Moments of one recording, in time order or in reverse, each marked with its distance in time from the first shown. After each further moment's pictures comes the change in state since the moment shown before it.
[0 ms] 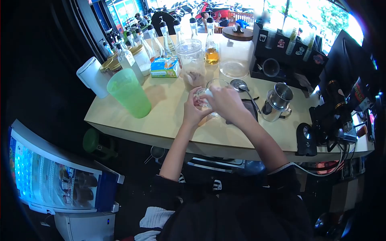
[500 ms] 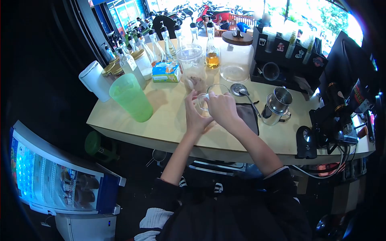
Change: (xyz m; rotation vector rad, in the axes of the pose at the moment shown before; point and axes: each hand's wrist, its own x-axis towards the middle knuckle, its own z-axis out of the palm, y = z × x) left_hand -0.014 0.025 0.009 0.266 0.184 0.169; right_hand -0.003 -0.001 0.025 -0.236 -0.014 -0.004
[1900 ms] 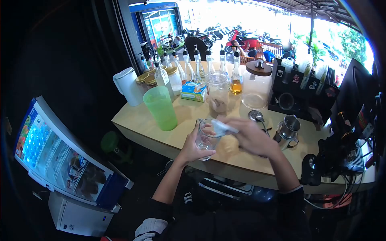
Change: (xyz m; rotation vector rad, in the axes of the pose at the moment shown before) left_hand -0.013 0.063 -0.106 -0.294 -0.376 -0.137; right_hand -0.024 0.006 -0.123 0.805 -0.271 -0.353
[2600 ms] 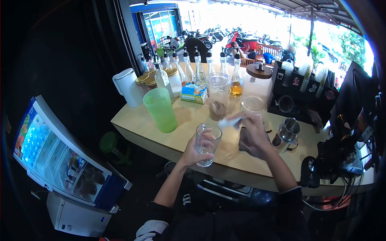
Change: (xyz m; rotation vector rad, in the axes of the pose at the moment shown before) left_hand -0.010 -0.019 0.000 -0.280 -0.095 -0.086; right_hand 0.010 0.038 0.014 0.435 0.156 0.177
